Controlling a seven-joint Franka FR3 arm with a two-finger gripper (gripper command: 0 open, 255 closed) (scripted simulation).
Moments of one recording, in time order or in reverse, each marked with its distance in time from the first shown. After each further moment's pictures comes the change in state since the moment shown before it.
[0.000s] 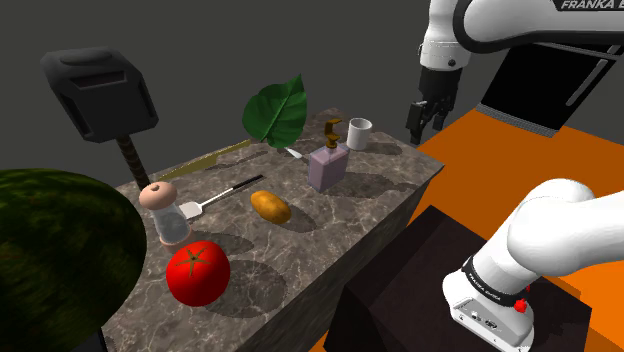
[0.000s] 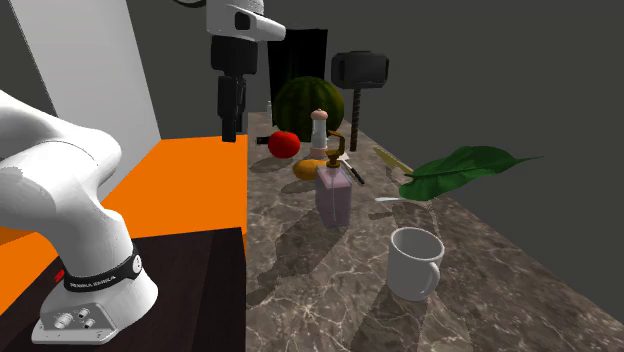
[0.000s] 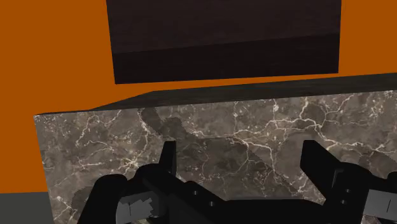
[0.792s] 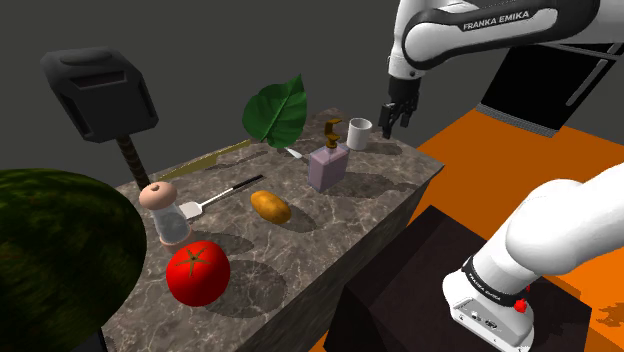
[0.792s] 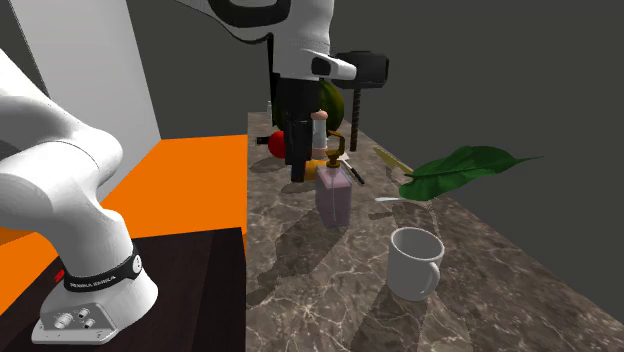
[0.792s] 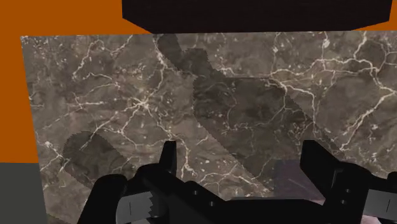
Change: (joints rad) arm -0.030 0.322 -0.102 0.082 -0.061 0.284 -0.154
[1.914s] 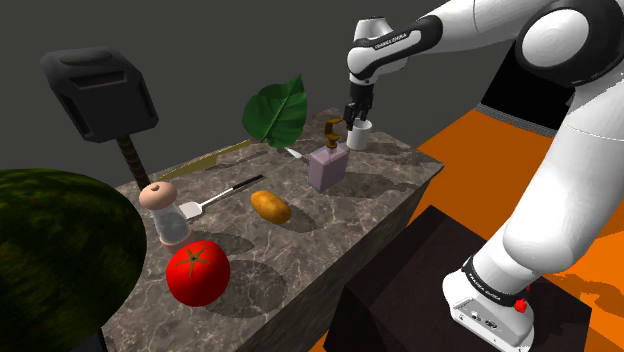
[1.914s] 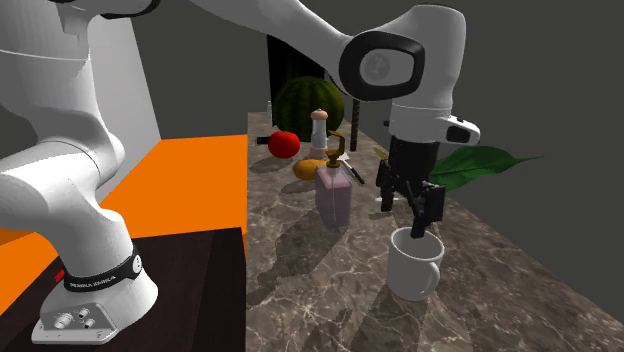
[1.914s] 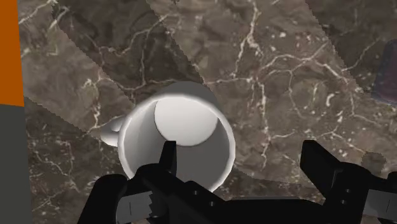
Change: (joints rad) arm -0.040 0.618 -0.079 0.451 0.067 0.234 -0.262
